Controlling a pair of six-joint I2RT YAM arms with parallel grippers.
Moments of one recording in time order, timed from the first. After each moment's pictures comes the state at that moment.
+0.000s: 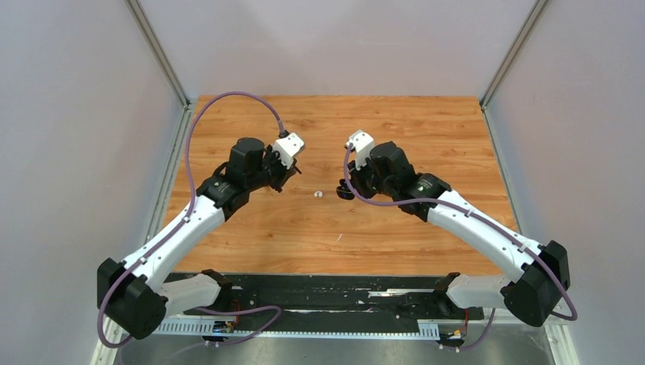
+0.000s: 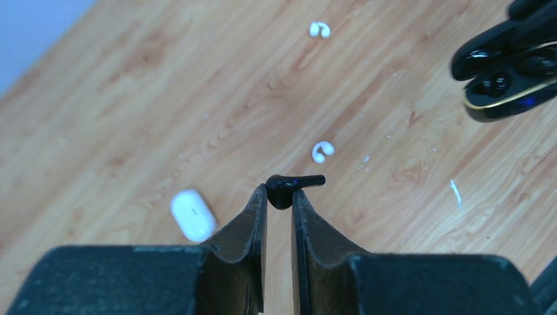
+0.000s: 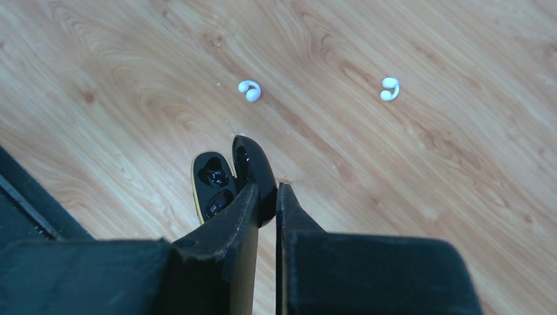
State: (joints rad) left arm -0.53 1.16 0.96 -0.31 0.18 0.23; right arm 0.72 1.24 1.08 -0.44 -0.01 0.01
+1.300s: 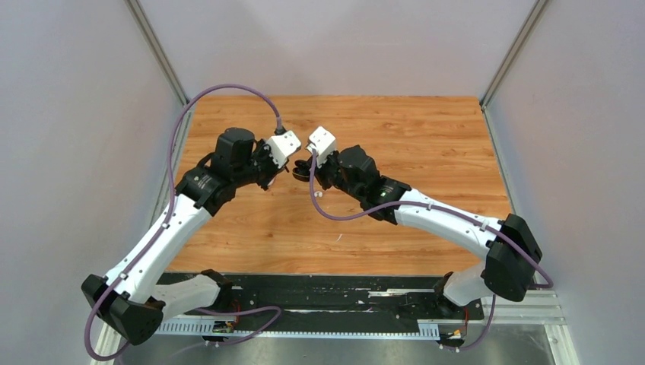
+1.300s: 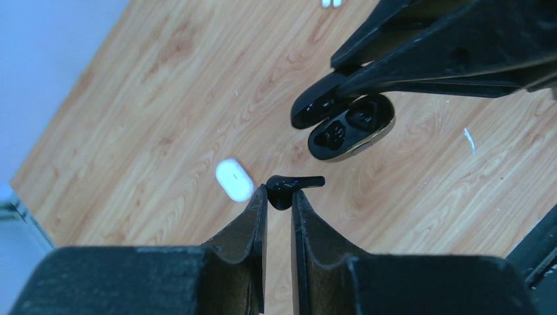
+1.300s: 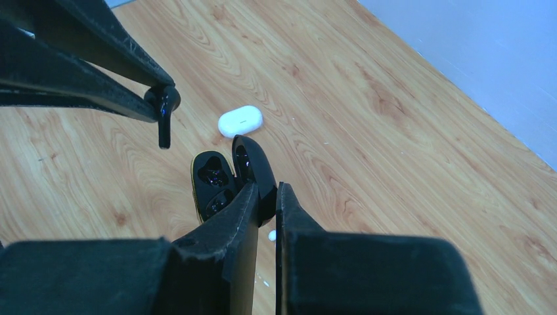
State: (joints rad) left arm -0.54 1.12 1.21 -0.68 0.14 0.40; right arm 0.93 1.45 1.12 0.10 0.11 -0.12
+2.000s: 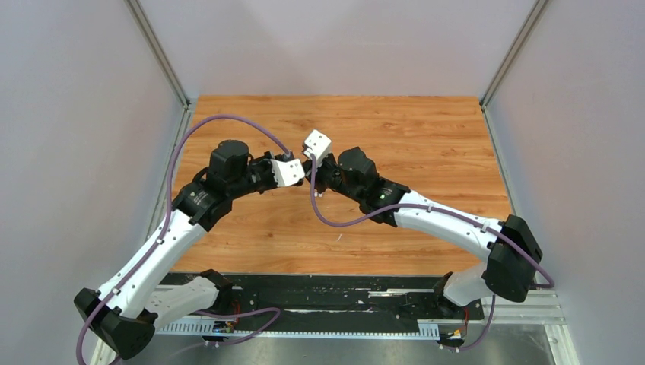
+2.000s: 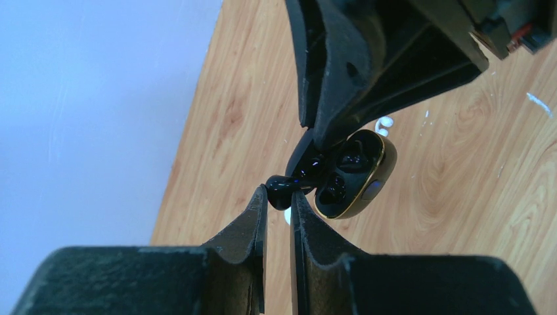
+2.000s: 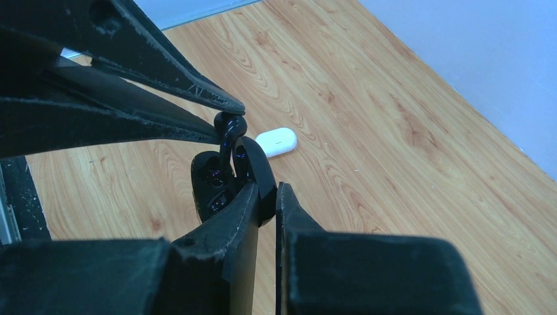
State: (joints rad) left arm -0.57 0.99 1.07 -0.51 0.21 0.79; right arm 0.95 1.45 1.12 0.16 0.01 -0.12
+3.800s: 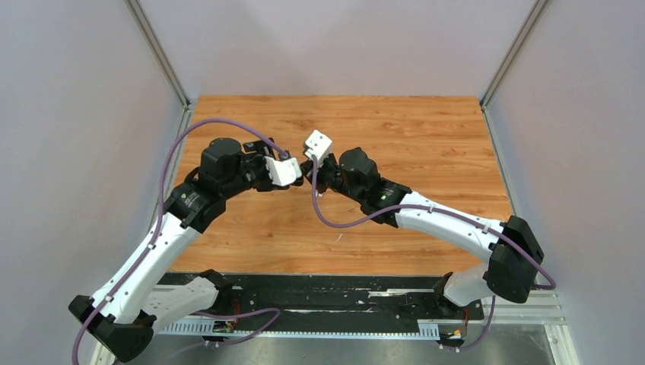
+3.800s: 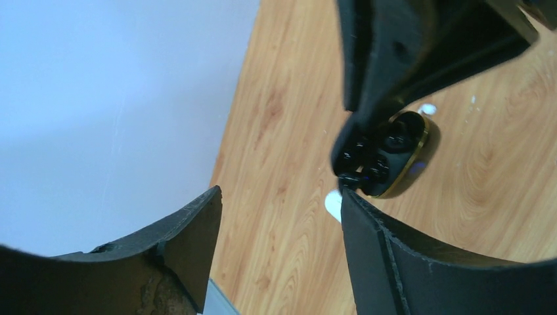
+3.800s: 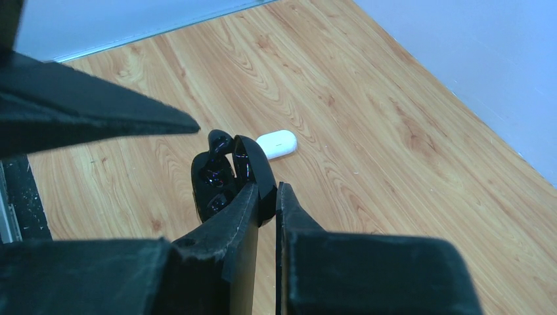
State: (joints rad) left arm -0.57 0.96 1.09 -0.54 0.17 0.93; right arm 0.95 1.44 1.11 0.16 0.00 -0.12
